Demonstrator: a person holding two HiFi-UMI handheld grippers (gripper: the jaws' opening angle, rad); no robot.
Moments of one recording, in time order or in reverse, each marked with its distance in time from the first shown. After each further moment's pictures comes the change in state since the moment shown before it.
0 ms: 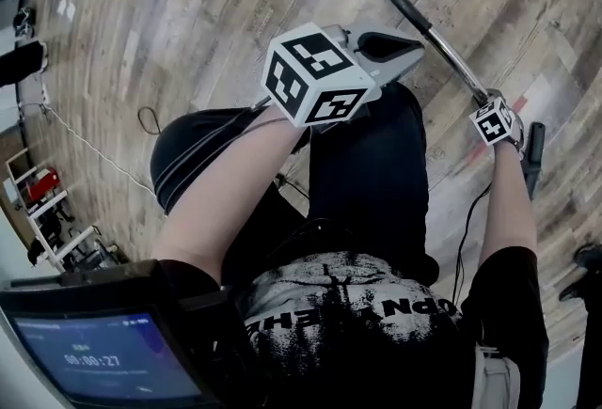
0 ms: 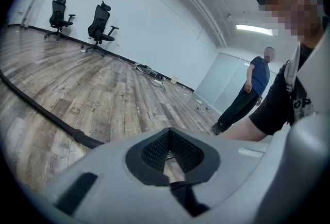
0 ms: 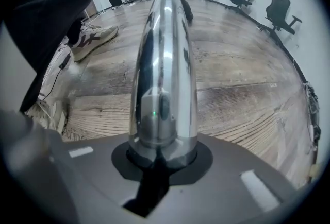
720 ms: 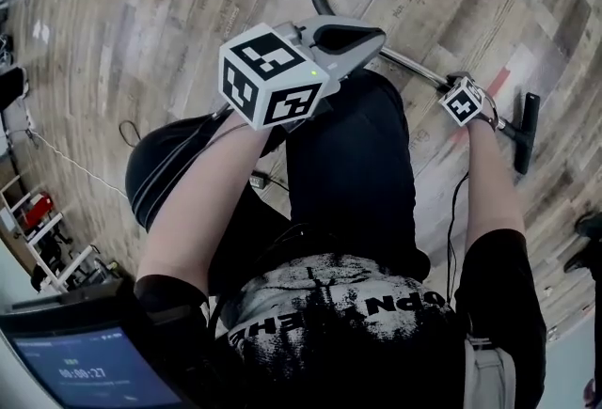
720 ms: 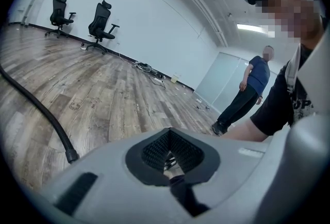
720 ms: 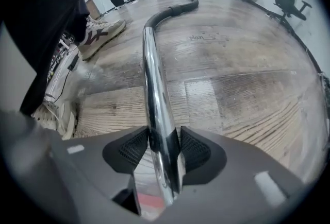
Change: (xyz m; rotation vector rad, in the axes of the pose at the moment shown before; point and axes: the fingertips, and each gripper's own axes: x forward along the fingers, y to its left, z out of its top) left arm -0.006 -0.004 -0.007 -0.026 0.010 -0.014; right arm 0.011 0.052 -0.005 0.014 0.065 0.143
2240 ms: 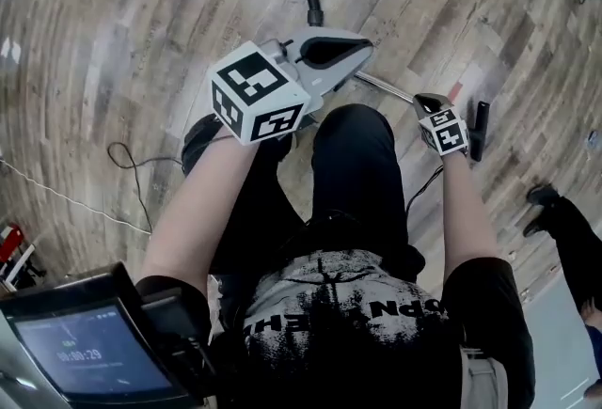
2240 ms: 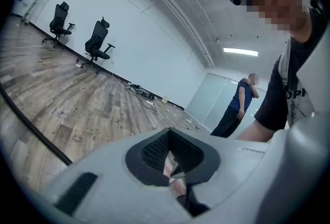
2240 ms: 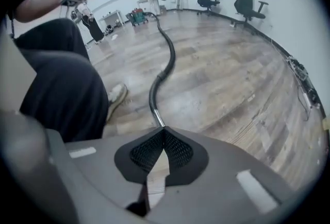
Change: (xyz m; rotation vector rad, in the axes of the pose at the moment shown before) left arm -0.138 0.014 0.146 0.010 -0.202 -0.128; right arm -0.212 0.027 0.142 0.295 -0.218 -0.072
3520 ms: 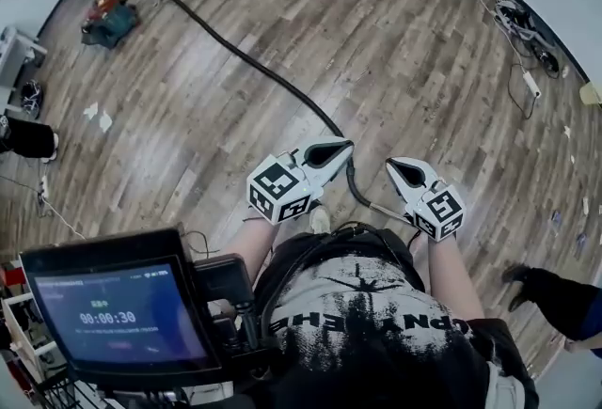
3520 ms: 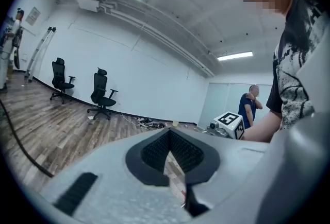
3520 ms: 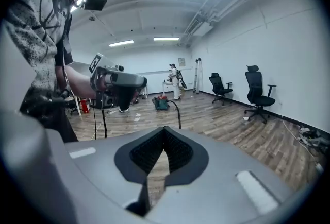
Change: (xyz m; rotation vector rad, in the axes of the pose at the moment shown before) left arm -0.279 -0.156 0.377 0.234 -0.178 0.155; right arm -0.512 0.224 0.494 -0.196 -0.814 0.105
